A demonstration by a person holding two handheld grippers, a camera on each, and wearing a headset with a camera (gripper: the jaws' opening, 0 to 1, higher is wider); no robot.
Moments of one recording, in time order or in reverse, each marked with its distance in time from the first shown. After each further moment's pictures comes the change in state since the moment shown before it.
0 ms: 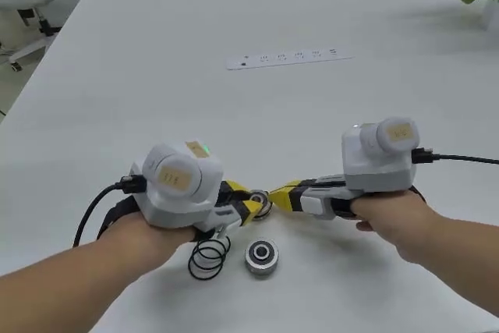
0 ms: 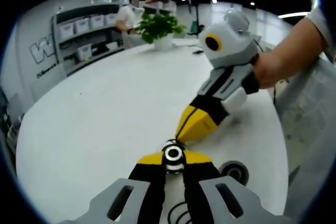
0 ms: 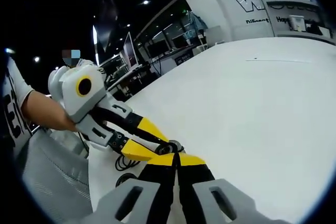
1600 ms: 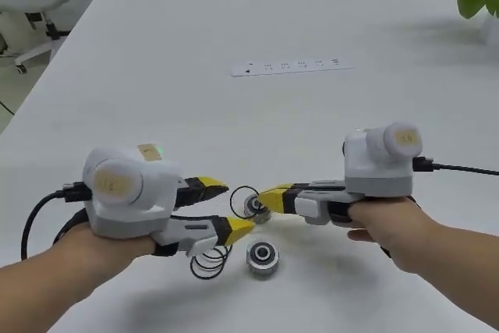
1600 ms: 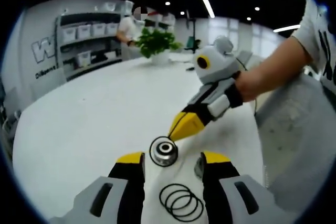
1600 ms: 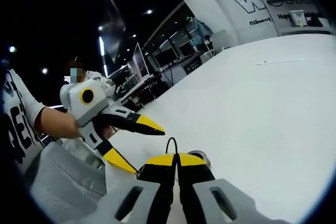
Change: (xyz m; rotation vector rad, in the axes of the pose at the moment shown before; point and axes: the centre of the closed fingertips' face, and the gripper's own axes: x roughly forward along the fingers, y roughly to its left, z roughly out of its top) left arm -0.056 -0.011 0.007 -0.042 -0.120 -0.060; right arm 0.000 0.035 0.018 0.056 -0.073 0.088
